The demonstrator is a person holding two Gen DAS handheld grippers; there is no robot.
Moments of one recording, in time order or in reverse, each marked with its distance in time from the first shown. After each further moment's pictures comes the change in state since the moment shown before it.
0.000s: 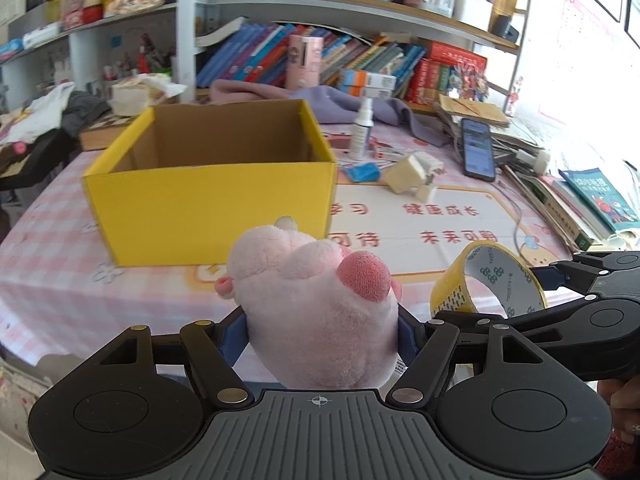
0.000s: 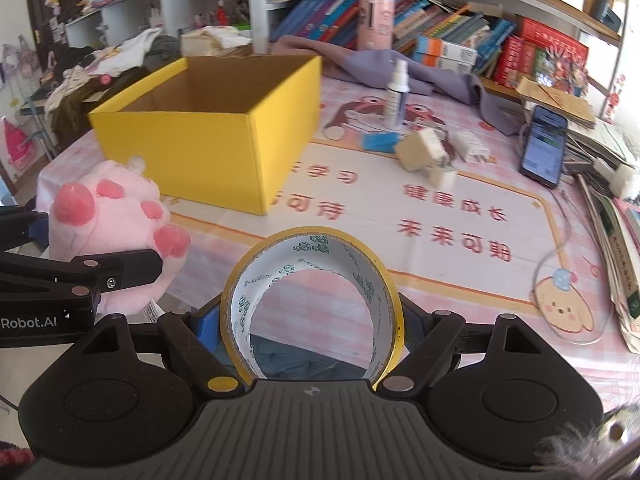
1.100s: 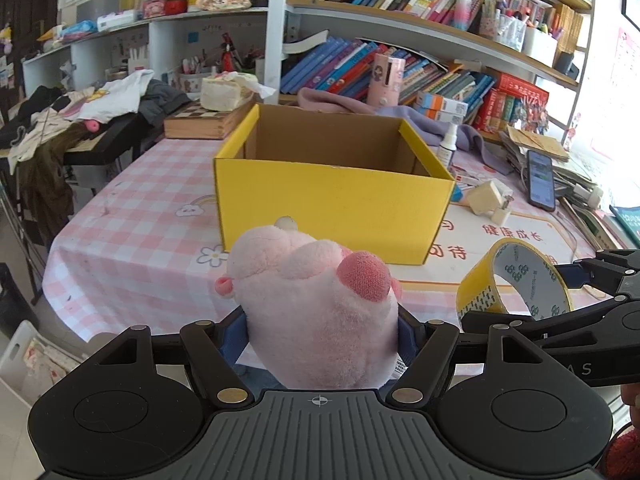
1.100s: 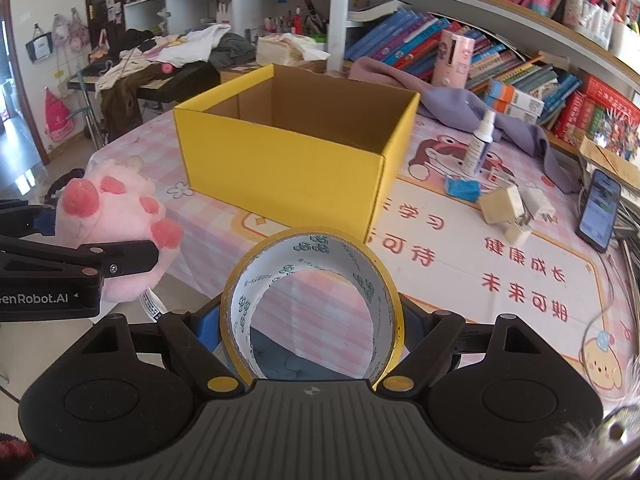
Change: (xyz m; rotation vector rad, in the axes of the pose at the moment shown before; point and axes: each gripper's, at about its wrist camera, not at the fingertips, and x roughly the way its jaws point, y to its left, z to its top) left arm -0.032 0.073 -0.013 -0.104 -0.045 0.128; right arm 0.005 0.076 0.022 -0.145 -0.040 0.078
